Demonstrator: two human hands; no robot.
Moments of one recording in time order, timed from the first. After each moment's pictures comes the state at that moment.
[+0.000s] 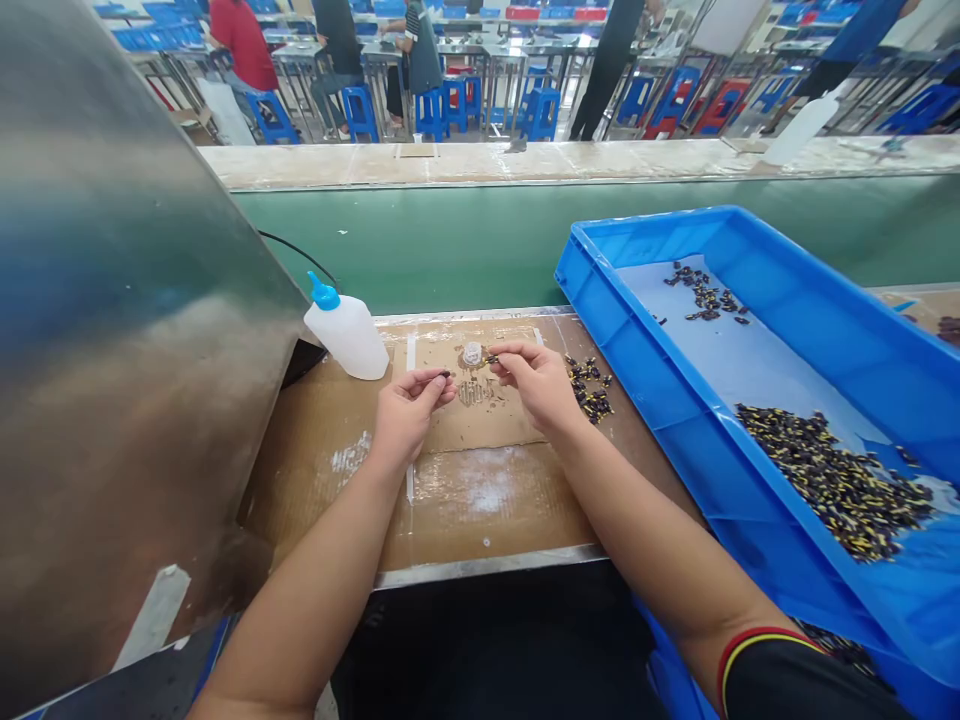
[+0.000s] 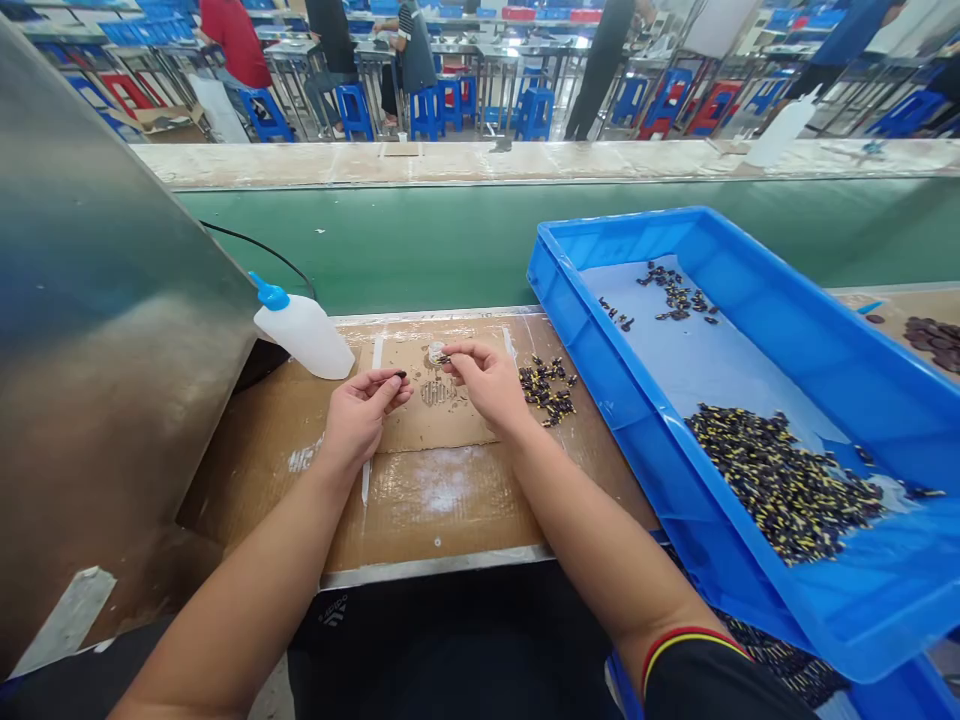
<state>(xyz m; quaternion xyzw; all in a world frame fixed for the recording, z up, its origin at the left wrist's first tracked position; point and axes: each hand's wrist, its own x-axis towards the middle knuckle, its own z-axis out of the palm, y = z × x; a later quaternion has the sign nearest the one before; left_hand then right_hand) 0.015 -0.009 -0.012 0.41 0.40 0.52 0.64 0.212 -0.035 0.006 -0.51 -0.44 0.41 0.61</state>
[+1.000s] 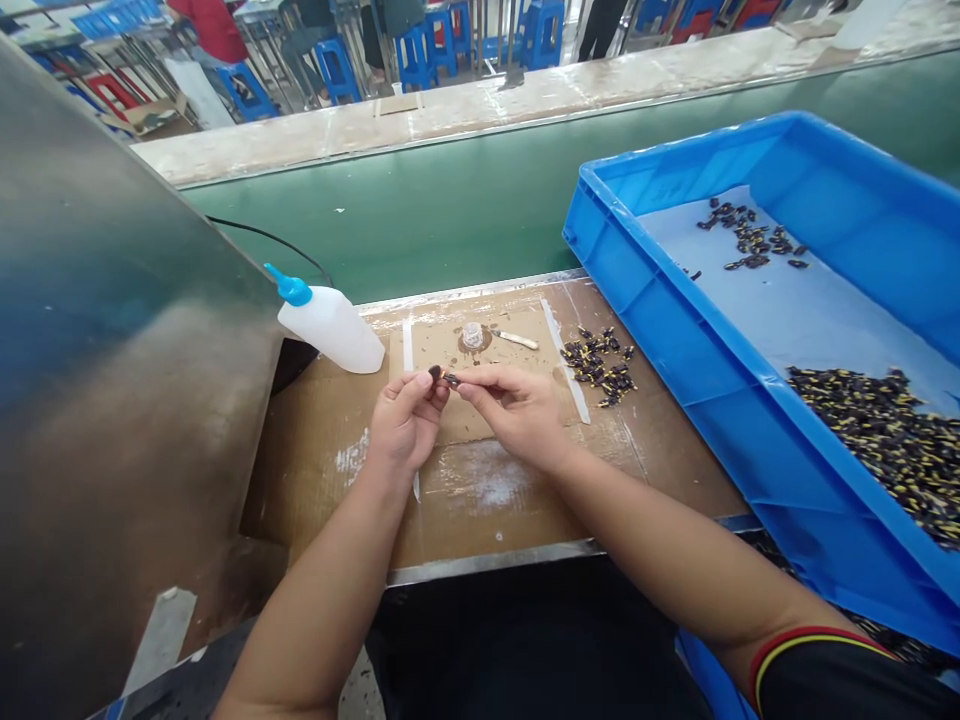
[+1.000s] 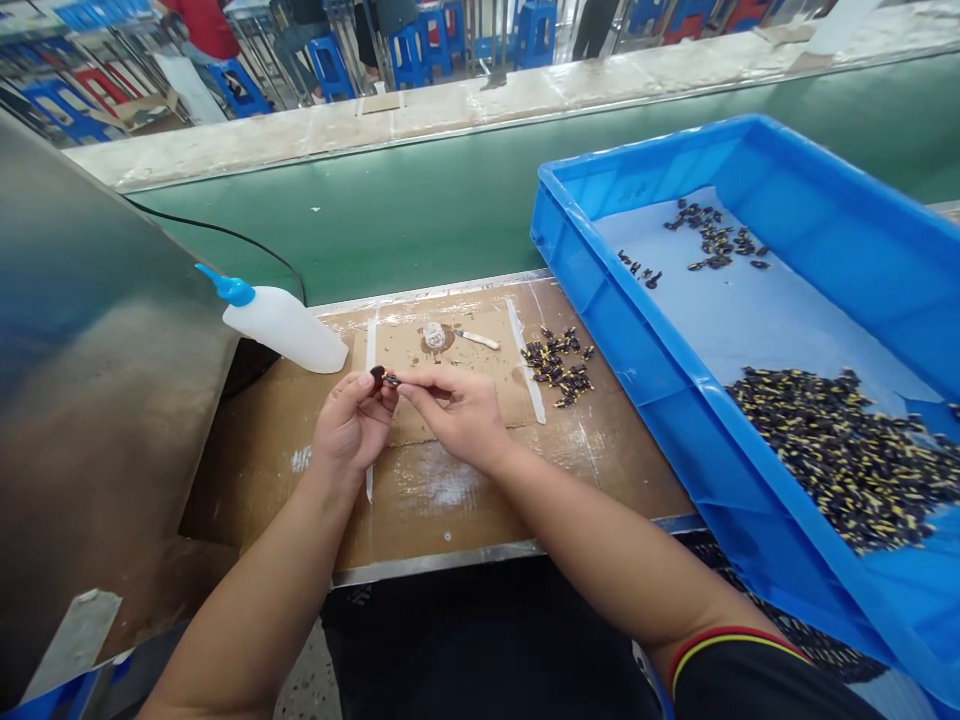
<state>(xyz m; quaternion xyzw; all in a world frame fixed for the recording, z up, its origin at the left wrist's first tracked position) 0.014 -0.021 0.005 0.32 0.35 0.51 0.71 0.166 -0.076 0.005 -0.41 -0.52 0.36 0.66</state>
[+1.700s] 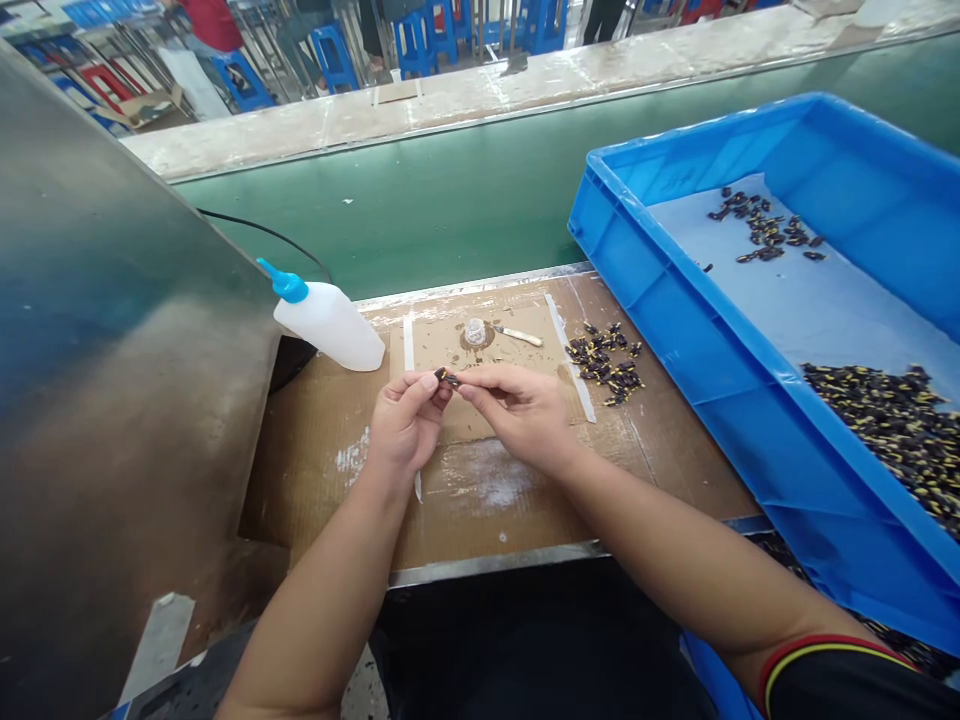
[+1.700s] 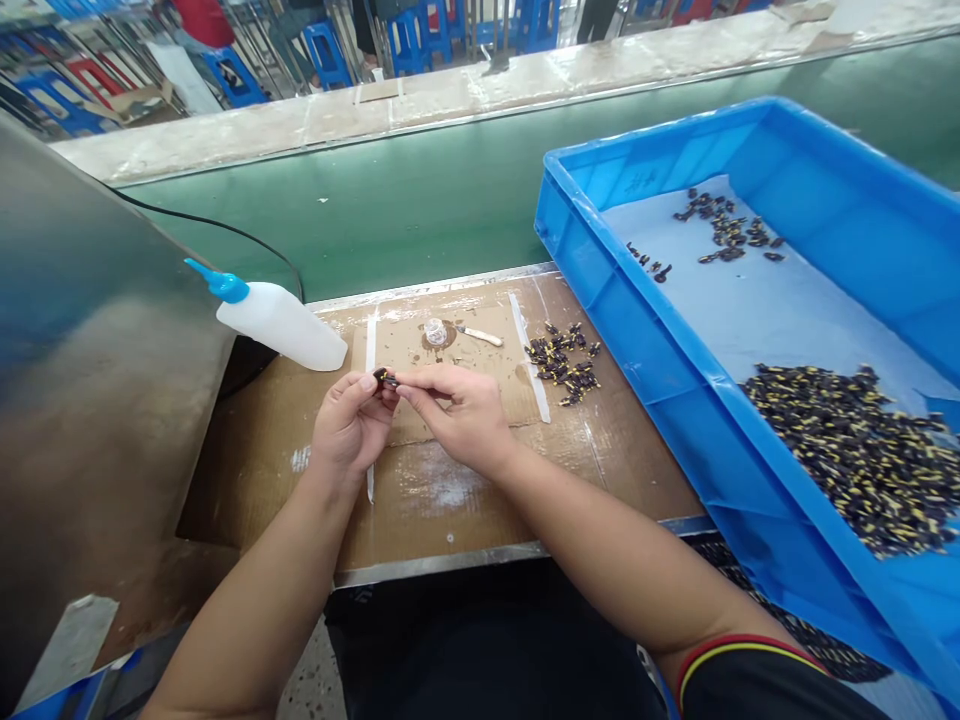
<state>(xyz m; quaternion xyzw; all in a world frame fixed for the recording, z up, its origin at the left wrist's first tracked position) 0.015 -0.023 0.007 0.35 0.35 0.50 0.71 0.169 -0.079 0.010 -0.43 -0.56 0.31 0.63</state>
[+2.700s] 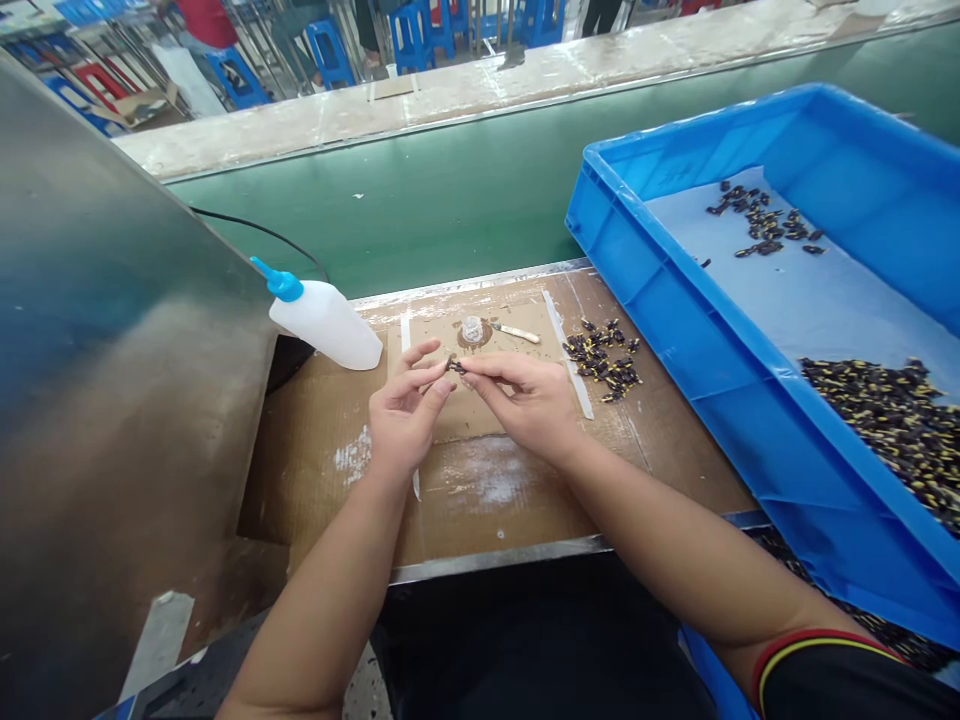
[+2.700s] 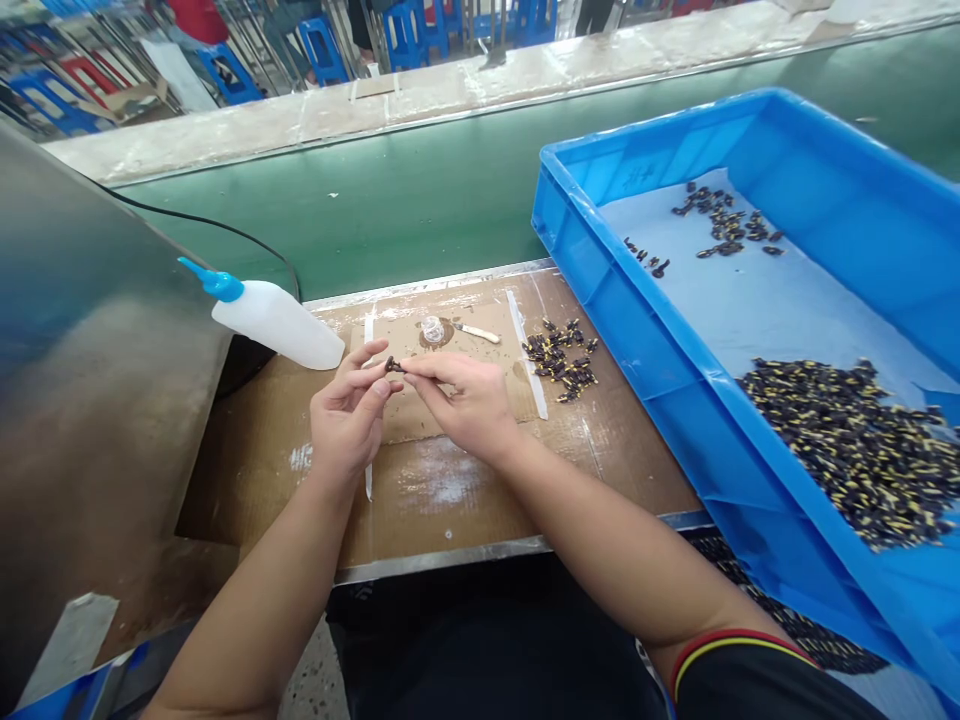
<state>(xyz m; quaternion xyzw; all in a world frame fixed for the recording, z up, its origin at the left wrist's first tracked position) 0.012 -0.024 -0.006 0.59 0.29 0.55 0.52 0.181 -0.074 0.012 -0.46 -0.62 0.20 0.60</state>
